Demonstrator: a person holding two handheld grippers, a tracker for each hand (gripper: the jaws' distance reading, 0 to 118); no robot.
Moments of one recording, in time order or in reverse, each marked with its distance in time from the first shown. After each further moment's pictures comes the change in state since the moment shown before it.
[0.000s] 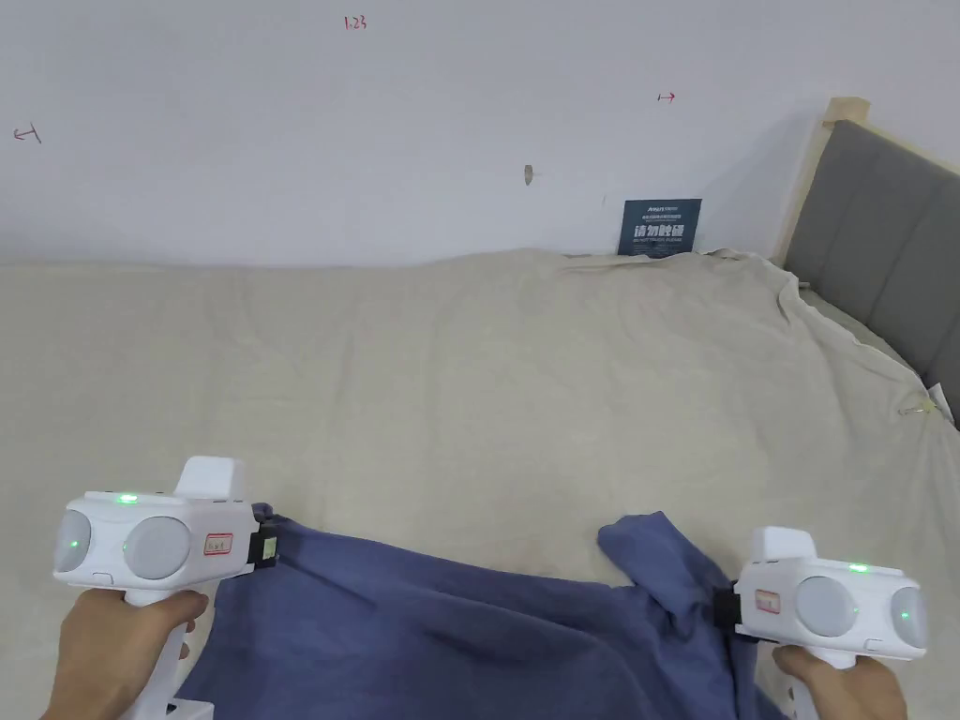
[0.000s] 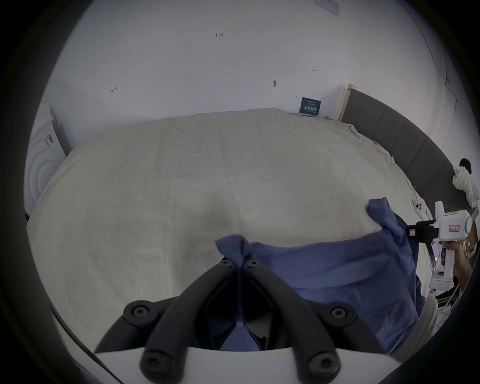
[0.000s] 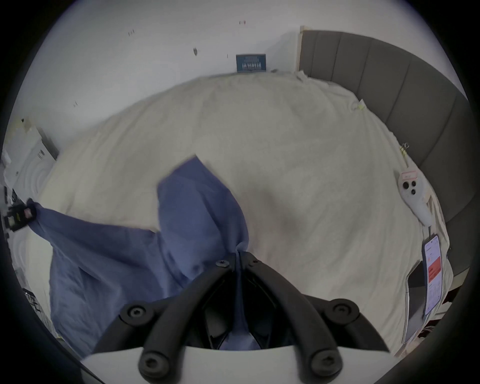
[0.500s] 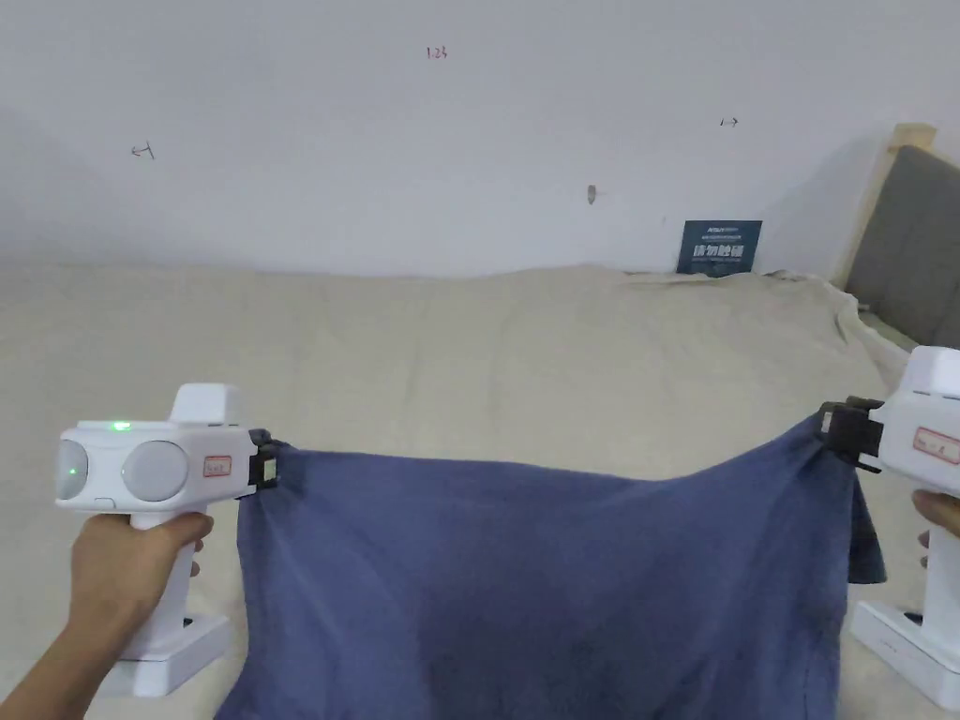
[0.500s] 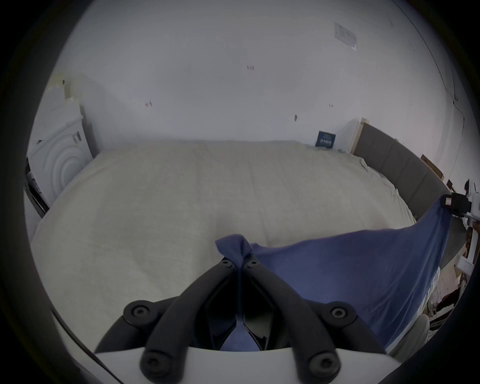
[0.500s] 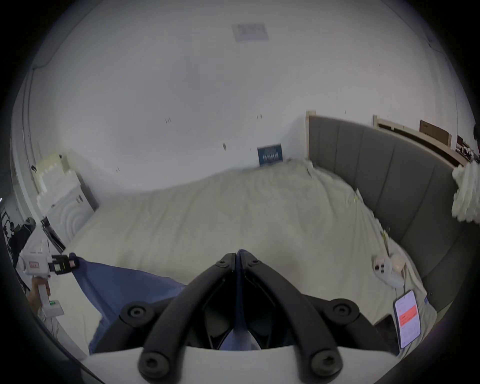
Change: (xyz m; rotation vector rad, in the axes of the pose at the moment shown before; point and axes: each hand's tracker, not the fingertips) left arm -0.048 0.015 0.102 0.171 0.093 0.089; right arm -0.010 0.083 0.177 0.432 0.138 -0.004
